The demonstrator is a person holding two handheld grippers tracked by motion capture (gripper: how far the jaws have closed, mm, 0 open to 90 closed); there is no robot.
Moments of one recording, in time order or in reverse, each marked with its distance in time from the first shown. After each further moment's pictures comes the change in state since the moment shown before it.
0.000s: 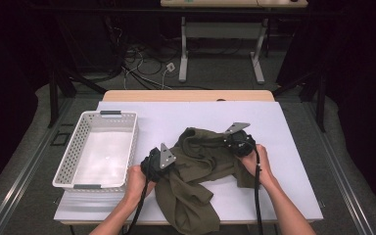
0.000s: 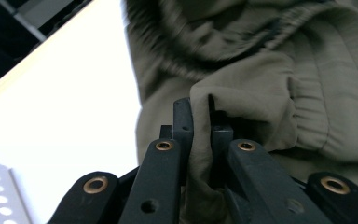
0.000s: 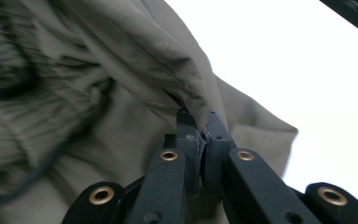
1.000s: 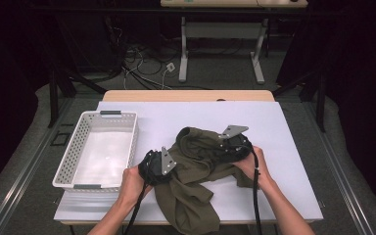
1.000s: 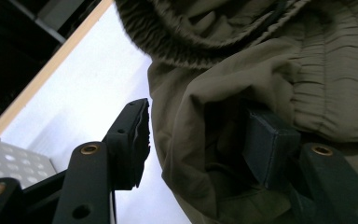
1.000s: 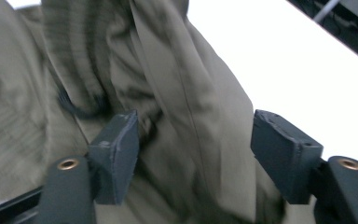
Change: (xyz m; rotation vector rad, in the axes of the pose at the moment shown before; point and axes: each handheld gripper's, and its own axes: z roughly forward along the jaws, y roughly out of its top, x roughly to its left) left arm -0.014 0.001 -0.016 0.059 0.046 0.170; right arm 0.028 0.015 -0.017 -0.099 0.096 -0.085
